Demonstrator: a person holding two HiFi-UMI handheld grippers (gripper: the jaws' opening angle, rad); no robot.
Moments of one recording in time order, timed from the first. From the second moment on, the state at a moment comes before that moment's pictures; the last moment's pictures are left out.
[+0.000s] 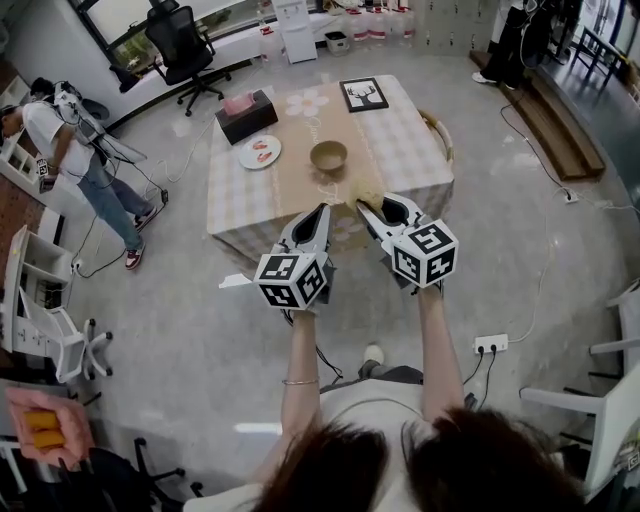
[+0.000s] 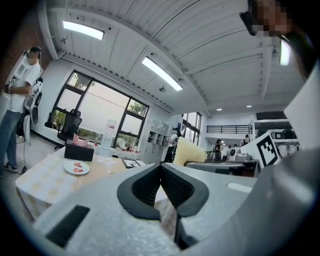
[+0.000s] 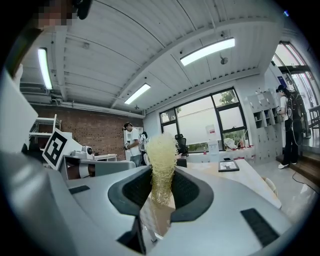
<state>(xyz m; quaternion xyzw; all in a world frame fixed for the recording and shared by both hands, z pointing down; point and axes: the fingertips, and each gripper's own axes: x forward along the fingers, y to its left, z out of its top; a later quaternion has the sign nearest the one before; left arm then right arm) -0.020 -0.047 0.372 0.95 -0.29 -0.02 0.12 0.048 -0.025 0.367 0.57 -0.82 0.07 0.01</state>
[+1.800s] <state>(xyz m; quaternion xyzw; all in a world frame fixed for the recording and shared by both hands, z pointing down) 0.043 -0.249 0.434 0.95 -0.25 0.03 0.18 0.105 -0.236 0.405 0.57 -0.81 0.10 0.03</state>
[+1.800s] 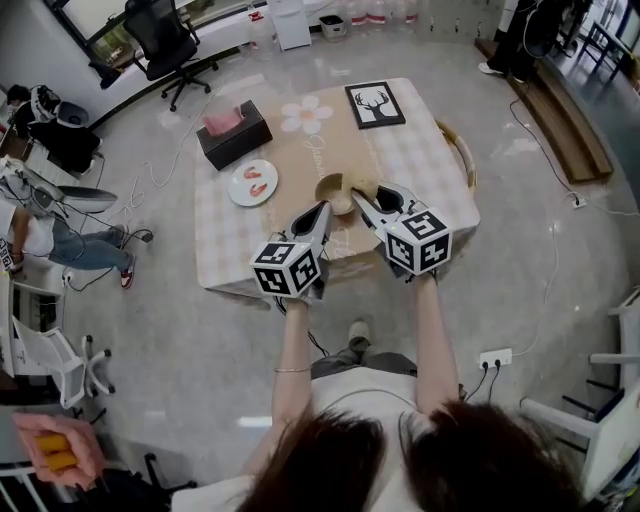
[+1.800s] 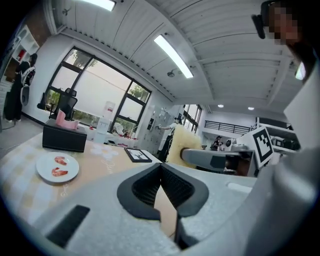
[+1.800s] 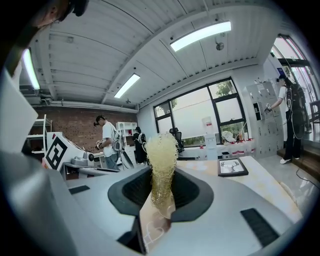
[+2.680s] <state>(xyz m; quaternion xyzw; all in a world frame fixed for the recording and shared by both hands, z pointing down) 0.049 -0.299 0.465 0.93 -0.28 0.04 0.22 0.121 -0.300 0.434 0.54 -0.83 0.14 0.05</state>
